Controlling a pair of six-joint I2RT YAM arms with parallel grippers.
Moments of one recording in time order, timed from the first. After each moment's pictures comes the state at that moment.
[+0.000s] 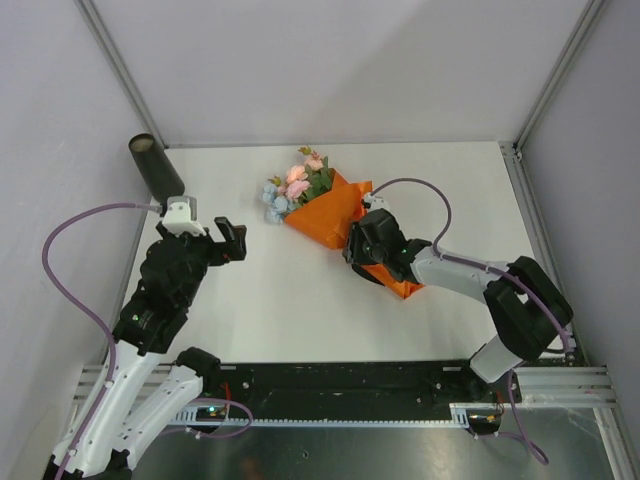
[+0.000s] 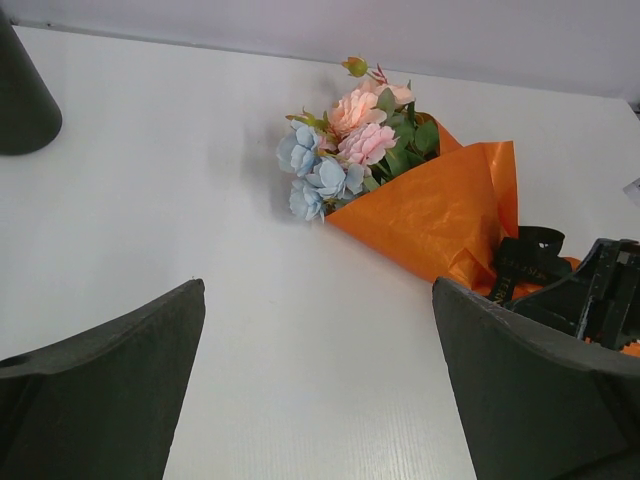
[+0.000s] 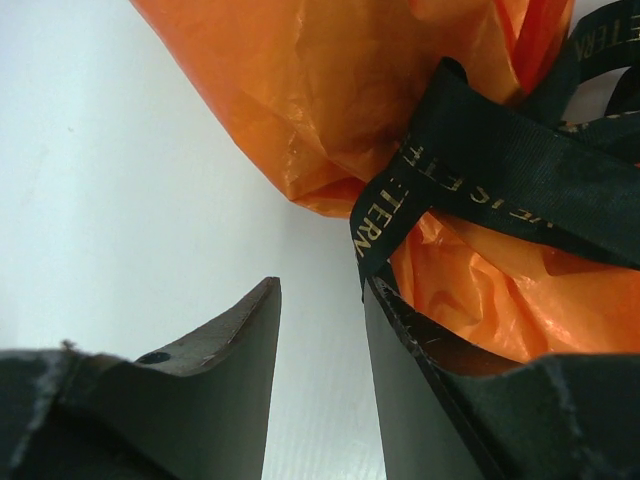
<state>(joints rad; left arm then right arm) -0.40 0.59 0.81 -0.41 -0.26 -0.28 0.73 1.57 0.92 -0.03 0.12 0.60</state>
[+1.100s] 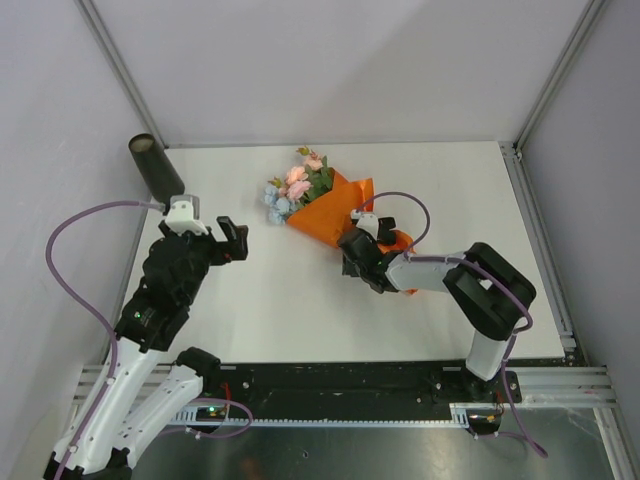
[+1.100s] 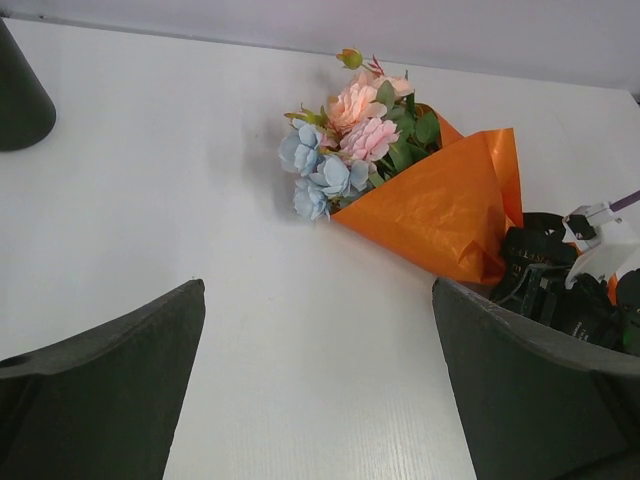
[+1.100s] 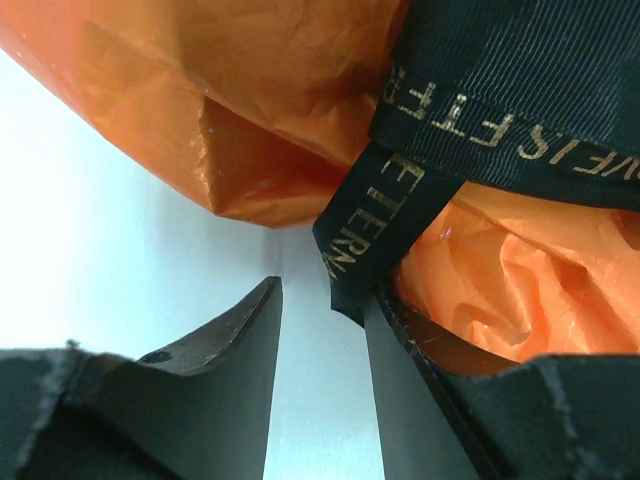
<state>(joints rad) -0.40 0.60 0.81 -0.41 -0.25 -0.28 0.82 1.78 0.92 0.03 0.40 0.62</state>
